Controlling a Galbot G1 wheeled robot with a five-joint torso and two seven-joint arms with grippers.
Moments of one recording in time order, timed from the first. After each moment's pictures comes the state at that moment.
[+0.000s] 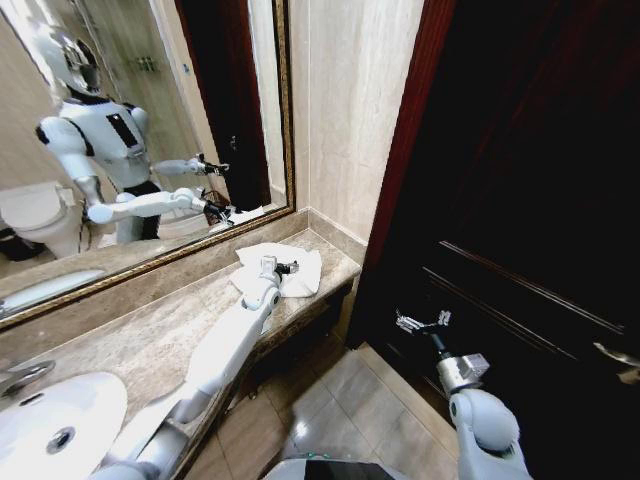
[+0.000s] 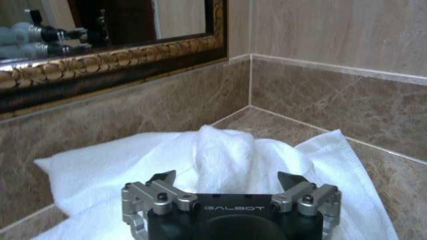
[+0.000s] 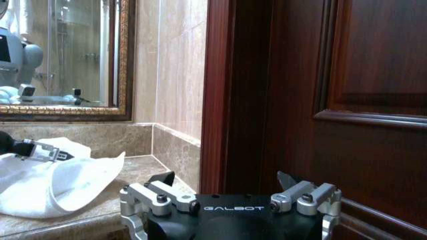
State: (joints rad) left arm 0.65 -1.24 -0.07 -1.44 -0.54 0.47 -0.34; right arm -1.47 1.54 0.80 2.03 0.08 -0.03 -0.39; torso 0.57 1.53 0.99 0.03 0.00
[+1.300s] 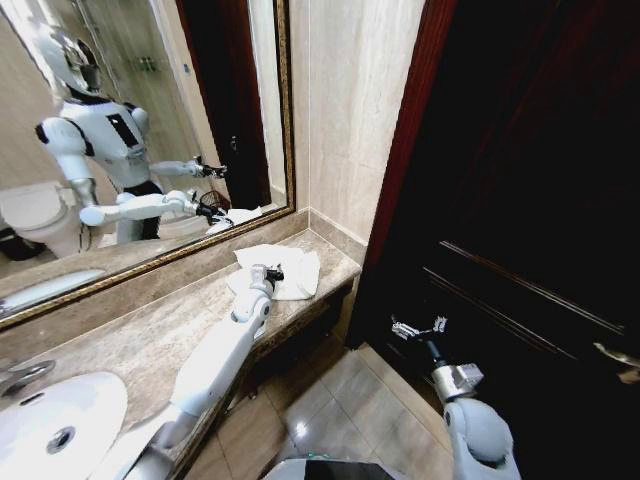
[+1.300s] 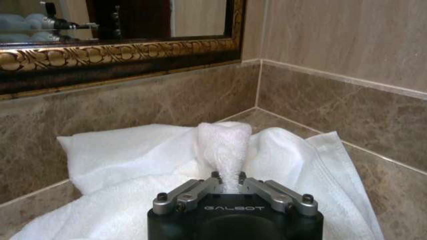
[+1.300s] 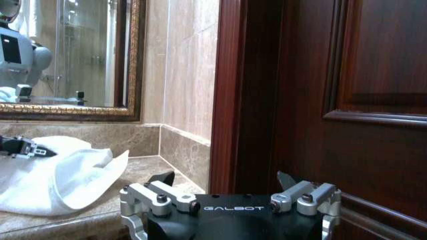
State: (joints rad) left arm 0.76 -1.19 -0.13 -1.55 -0.60 0.43 -0.35; right arm -1.51 1.58 0.78 2.03 0.05 0.04 -0.39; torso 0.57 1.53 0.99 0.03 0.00
